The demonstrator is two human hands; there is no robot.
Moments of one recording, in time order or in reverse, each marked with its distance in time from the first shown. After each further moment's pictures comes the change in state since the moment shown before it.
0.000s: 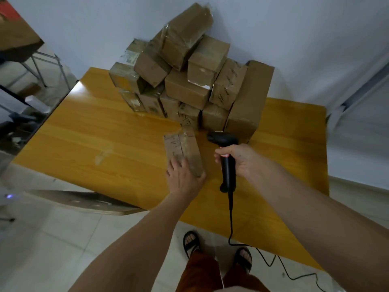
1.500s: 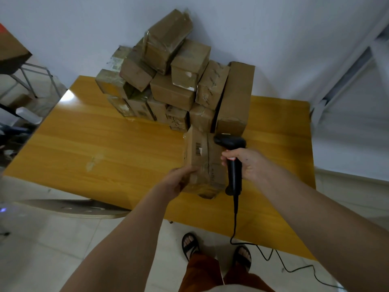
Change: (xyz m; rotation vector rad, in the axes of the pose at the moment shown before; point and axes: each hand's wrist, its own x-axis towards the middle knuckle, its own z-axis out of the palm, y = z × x) left_hand -0.003 0.007 -0.026 -1.220 -0.613 -0.393; right_hand -0.009 0.011 -0.049 0.072 0.059 -0.007
